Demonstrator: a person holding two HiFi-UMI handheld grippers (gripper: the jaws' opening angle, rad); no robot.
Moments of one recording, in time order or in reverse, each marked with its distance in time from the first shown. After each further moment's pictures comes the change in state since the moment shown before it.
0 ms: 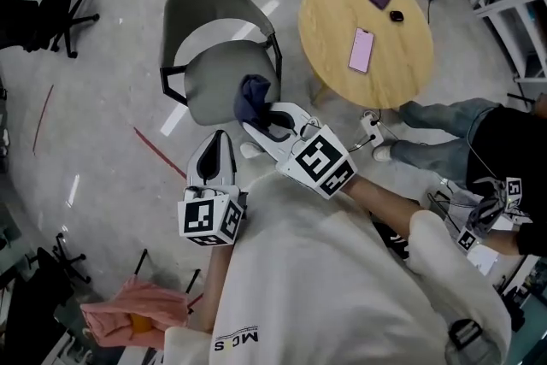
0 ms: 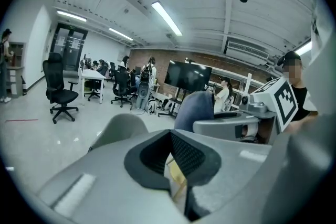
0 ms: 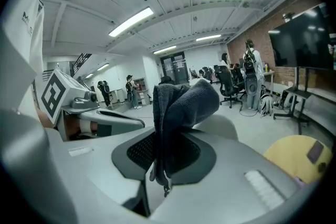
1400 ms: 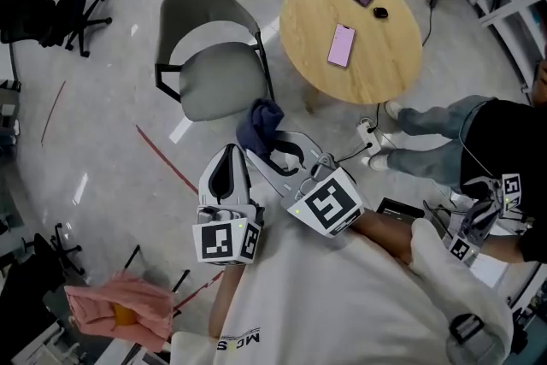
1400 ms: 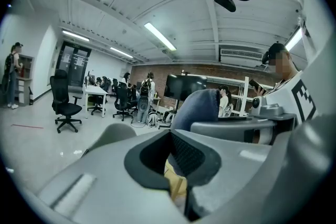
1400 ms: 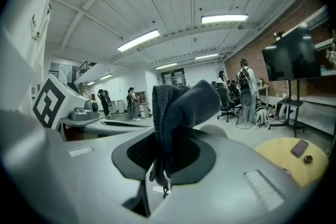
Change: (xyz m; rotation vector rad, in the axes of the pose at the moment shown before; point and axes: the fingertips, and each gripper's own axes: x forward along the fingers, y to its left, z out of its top) left arm -0.056 -0.149 -0.017 0.053 -0.145 0.074; right arm -0.152 0.051 -0.022 -0.037 -0.179 -0.018
